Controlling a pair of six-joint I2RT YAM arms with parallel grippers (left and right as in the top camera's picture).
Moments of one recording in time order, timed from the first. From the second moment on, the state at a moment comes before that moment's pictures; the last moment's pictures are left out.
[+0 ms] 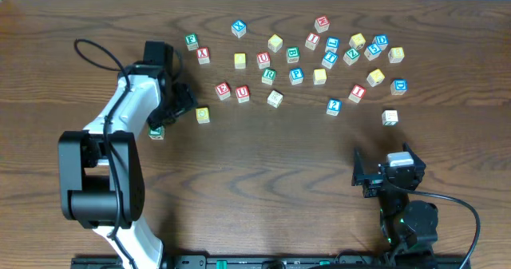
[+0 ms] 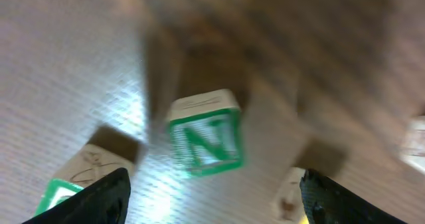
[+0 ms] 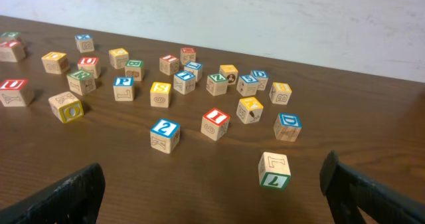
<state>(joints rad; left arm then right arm) -0.03 1.90 1.27 -0.77 0.00 -0.57 0.14 0.10 0.01 -0.07 0.05 -0.09</state>
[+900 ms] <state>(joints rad) 0.00 1.90 1.25 -0.73 0.07 -0.53 0.14 0.10 0.01 -0.07 0.06 -0.09</state>
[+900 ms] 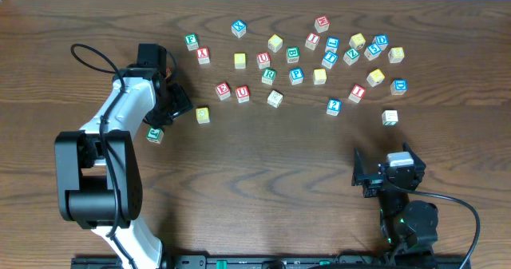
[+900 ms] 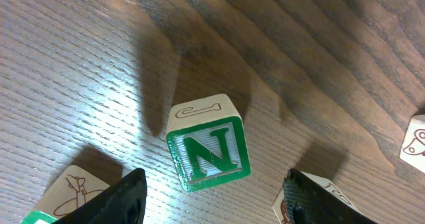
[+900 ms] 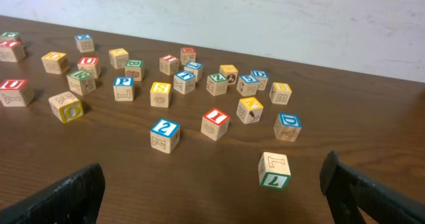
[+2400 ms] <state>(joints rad) 0.00 1.90 1.25 -0.67 0.02 -0.53 0.14 0.10 0.01 -0.07 0.06 -0.09</state>
